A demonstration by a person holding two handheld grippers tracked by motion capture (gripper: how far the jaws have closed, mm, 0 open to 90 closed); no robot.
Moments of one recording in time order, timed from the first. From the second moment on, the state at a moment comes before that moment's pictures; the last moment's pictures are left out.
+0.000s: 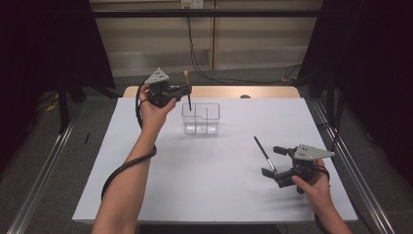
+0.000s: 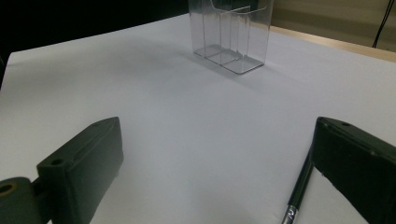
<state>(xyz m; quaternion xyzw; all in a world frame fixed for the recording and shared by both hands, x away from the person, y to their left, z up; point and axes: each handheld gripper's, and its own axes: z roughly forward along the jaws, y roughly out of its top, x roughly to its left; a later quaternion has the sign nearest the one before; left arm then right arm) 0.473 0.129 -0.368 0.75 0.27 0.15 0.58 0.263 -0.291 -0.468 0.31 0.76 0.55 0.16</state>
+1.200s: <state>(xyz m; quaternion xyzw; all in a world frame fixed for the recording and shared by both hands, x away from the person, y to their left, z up) 0.467 0.129 -0.395 0.76 0.27 0.13 0.57 0.263 -0.291 -0.468 0.31 0.76 0.55 0.16</state>
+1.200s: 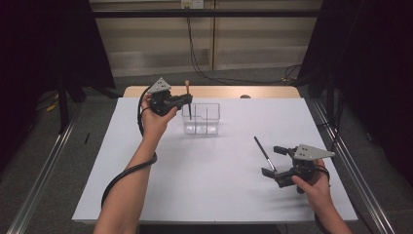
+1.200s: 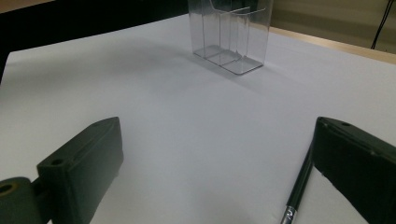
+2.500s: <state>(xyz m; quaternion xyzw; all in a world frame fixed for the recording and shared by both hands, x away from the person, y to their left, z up) 0.426 0.166 -0.410 0.73 0.27 0.11 0.62 0.264 -0.288 -0.469 0.31 0.76 0.55 0.16</state>
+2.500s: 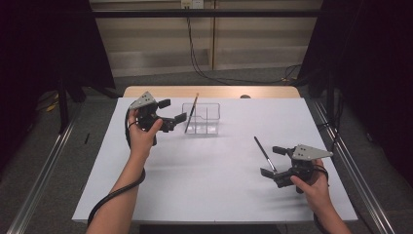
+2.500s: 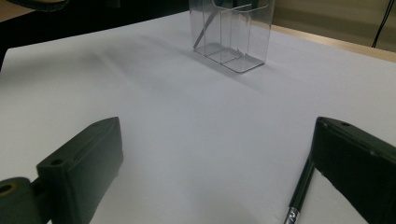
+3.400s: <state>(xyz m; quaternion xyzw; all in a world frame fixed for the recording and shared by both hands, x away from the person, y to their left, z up) 0.383 0.200 -0.426 0.73 0.25 0.10 0.63 0.264 -0.287 -0.469 0.31 0.76 0.55 0.17</state>
